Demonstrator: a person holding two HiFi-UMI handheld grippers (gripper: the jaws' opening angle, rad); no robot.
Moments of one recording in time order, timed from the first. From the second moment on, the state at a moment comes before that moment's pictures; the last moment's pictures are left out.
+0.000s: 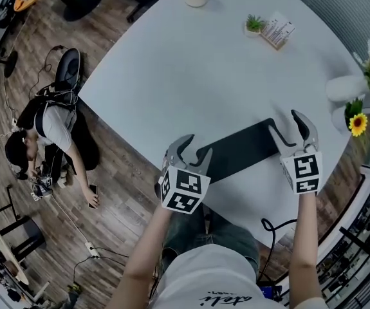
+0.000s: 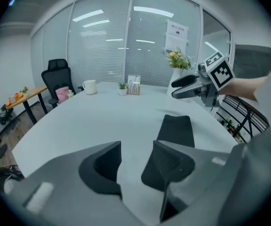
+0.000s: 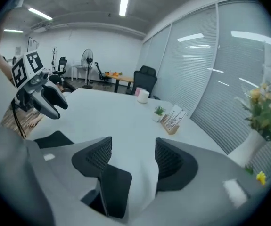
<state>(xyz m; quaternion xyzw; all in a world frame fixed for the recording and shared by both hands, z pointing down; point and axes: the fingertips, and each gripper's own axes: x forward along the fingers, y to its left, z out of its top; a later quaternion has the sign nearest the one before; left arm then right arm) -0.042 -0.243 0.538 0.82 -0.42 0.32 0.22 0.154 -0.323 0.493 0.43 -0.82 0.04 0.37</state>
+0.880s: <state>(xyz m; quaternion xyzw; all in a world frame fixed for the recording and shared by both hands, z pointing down) -0.072 -0.324 0.353 0.82 -0.55 0.13 0.09 0.175 -0.307 0.326 0.63 -0.76 -0.02 0.14</state>
